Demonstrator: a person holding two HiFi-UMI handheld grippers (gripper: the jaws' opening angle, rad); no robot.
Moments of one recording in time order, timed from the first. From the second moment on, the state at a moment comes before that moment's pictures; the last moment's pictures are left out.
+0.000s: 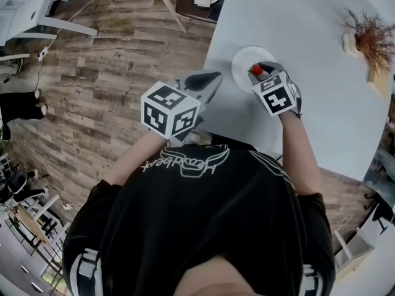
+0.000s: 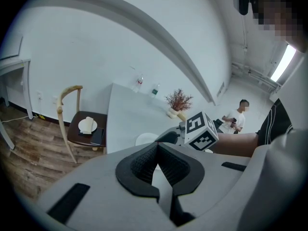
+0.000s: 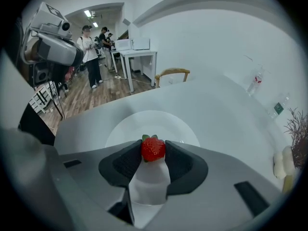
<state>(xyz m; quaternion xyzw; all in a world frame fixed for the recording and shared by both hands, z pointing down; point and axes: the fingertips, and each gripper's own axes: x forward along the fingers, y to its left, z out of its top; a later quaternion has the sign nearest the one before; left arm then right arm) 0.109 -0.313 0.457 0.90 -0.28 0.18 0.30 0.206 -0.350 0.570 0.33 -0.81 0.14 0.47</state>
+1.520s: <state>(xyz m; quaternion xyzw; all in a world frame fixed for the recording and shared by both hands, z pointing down) 0.035 -0.211 0.373 0.93 -0.25 0.13 0.25 0.166 -0.231 0.402 0.48 -0.84 0.13 0.23</state>
